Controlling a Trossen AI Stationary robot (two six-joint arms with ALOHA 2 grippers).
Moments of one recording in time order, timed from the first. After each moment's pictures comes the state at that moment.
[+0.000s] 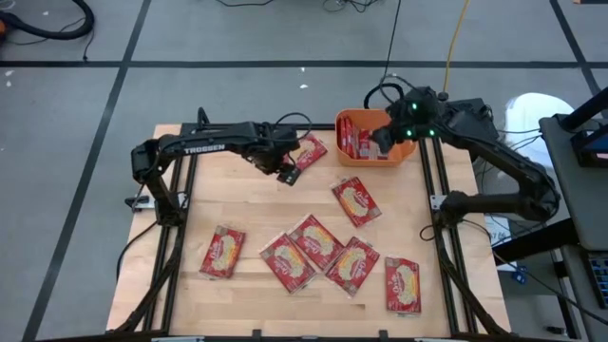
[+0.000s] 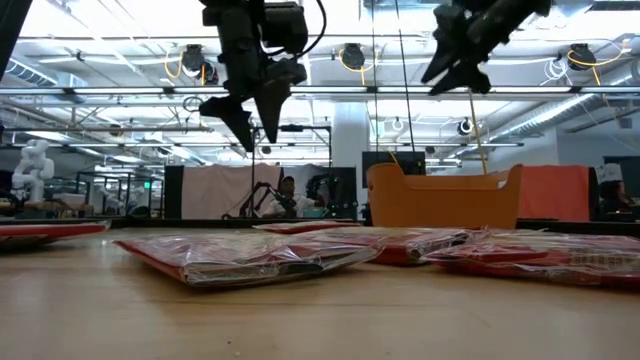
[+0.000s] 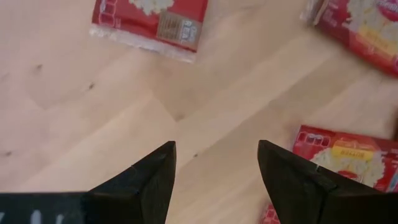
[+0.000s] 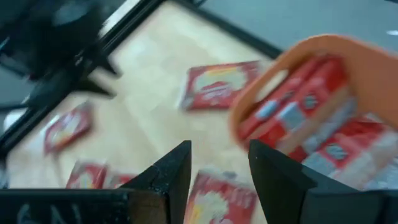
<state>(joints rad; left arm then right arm) 0.31 1.75 1.51 -1.05 0.05 -0.67 -0.71 1.09 1.08 -0.70 -0.32 0.27</state>
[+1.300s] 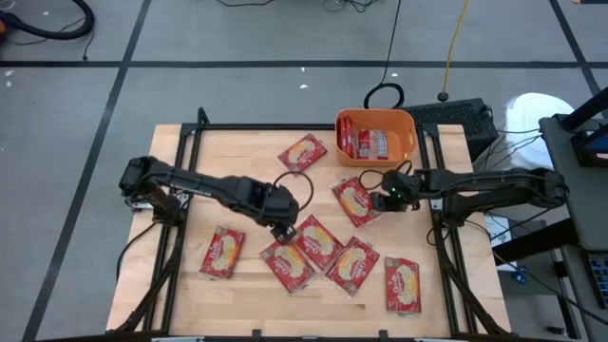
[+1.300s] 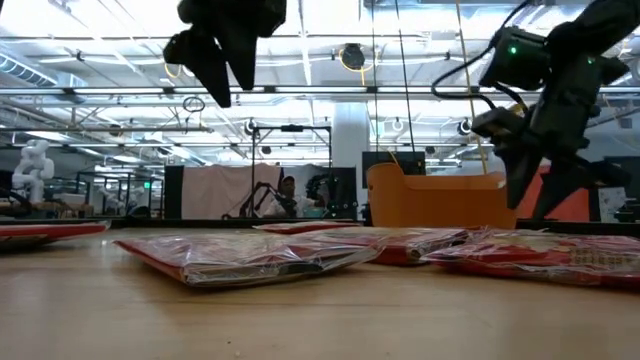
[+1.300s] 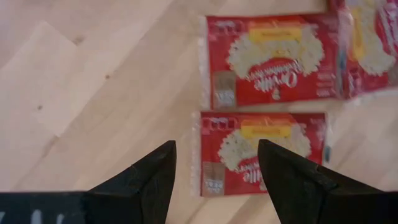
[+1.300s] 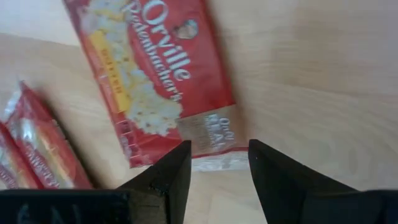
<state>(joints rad) -0.18 1.71 1.51 -1.09 -0.10 -0.89 -0.21 1.01 0.42 -0.54 -0.13 1.29</state>
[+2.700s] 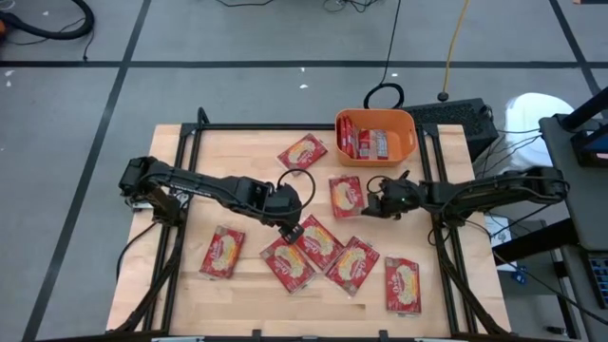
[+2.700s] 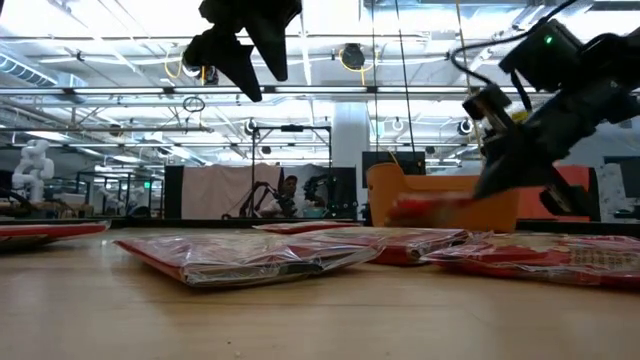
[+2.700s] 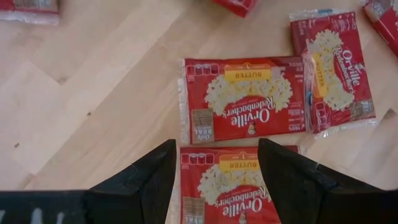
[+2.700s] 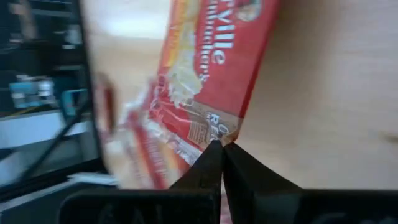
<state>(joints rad) -0.17 1.71 1.51 -0.96 -0.15 -0.87 -0.09 1.01 0.19 0.17 -0.13 1.49</state>
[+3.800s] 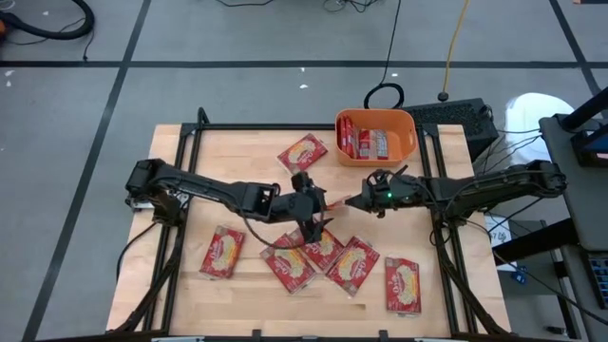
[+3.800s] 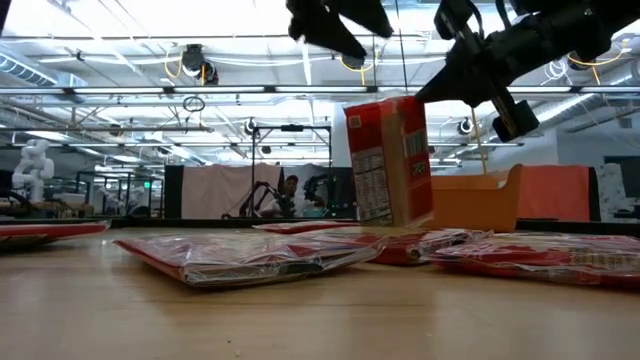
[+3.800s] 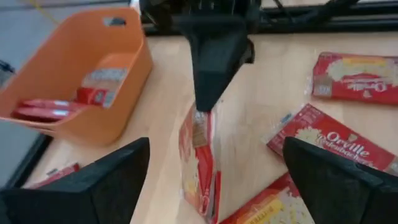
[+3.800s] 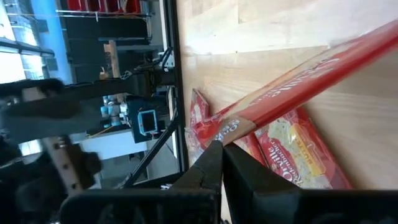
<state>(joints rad) -0.17 1.78 1.51 -0.39 -0.39 -0.08 0.03 1.01 0.47 0.13 0.07 1.66</state>
